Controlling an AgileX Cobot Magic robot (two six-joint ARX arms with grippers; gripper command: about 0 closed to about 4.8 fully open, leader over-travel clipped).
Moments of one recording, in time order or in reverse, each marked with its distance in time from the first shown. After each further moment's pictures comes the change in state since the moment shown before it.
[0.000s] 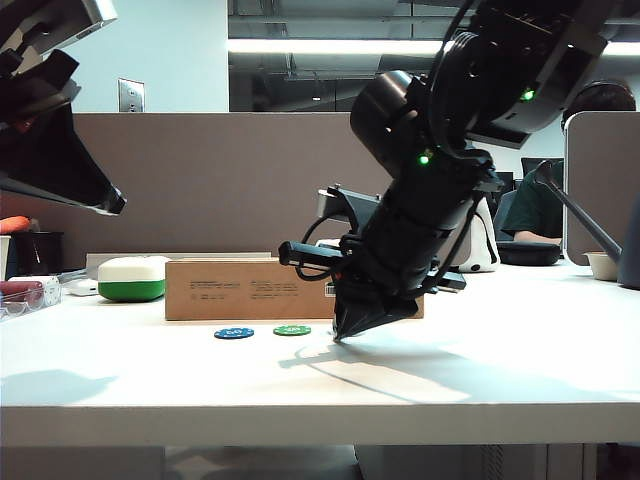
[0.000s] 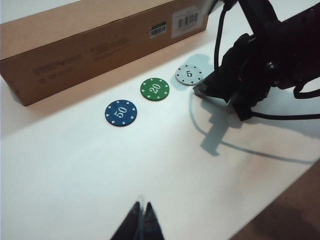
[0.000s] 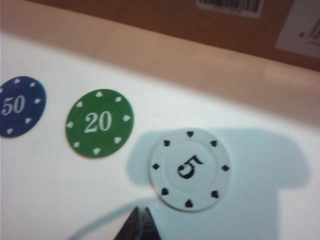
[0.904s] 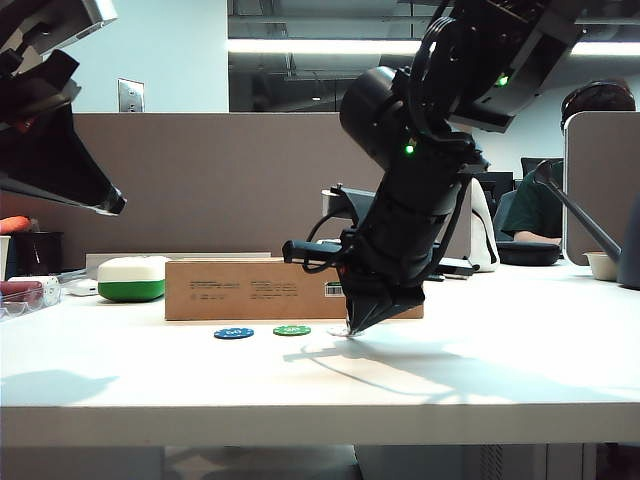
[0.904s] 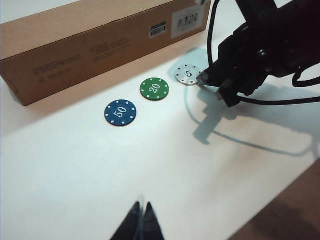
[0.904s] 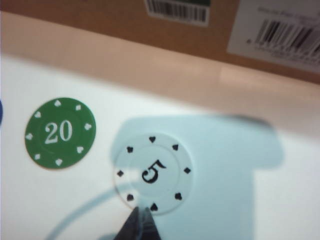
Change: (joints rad) left arm 0.000 0.000 0.000 0.000 0.000 0.000; right arm 0.000 0.014 0.082 -0.143 0.085 0.023
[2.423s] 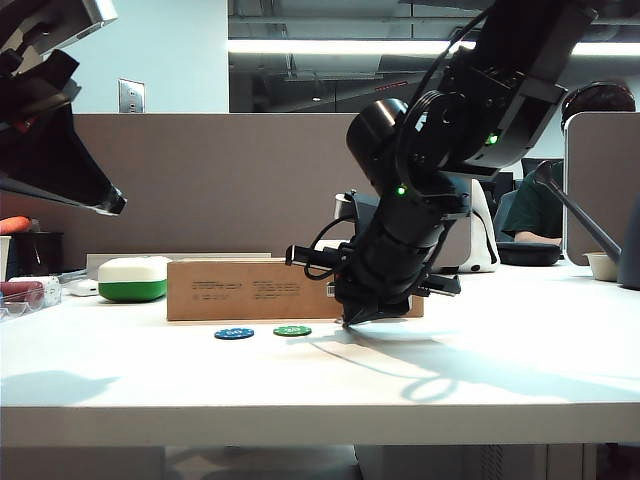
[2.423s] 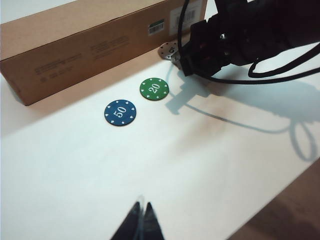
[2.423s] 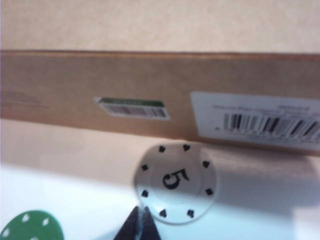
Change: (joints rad) left arm 0.000 0.000 0.000 0.000 0.000 0.000; right arm -0.052 0.126 0.036 0.227 -0.001 0.086
